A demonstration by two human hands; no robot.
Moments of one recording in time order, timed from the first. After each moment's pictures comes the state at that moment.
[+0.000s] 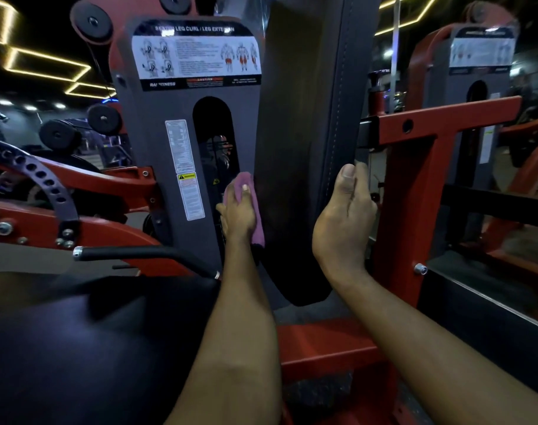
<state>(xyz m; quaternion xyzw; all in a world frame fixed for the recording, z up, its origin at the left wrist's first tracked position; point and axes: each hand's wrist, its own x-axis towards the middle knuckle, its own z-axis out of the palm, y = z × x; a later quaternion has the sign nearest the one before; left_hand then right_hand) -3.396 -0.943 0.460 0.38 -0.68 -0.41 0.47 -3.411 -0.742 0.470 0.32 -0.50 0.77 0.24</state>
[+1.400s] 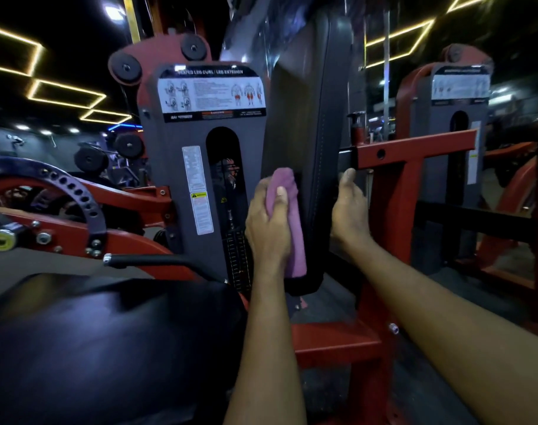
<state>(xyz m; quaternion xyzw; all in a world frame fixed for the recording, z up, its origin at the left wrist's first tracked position) -3.325 -0.777 0.487 0.18 -0.67 -0.35 0.62 -3.415 -0.697 0.504 0.34 -0.56 0.75 0.07</state>
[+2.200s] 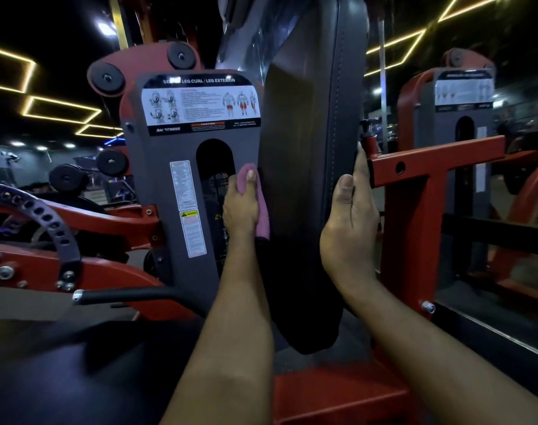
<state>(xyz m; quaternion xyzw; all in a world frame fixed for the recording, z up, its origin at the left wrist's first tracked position) -3.409 -0.934 0.547 0.29 -0.70 -0.33 0.56 -3.439 -0.747 0.509 0.40 -0.48 0.73 0.27</state>
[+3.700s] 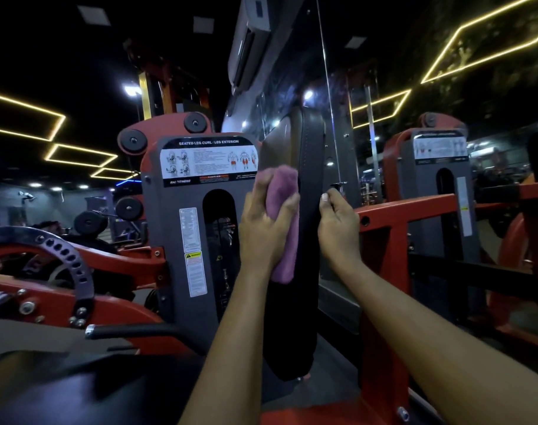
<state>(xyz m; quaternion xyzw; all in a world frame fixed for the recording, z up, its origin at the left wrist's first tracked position) -3.357 -0.781 0.590 0.05 -0.73 -0.24 0.64 -3.457 -0.705 0.580 0.39 -0.50 0.75 0.20</state>
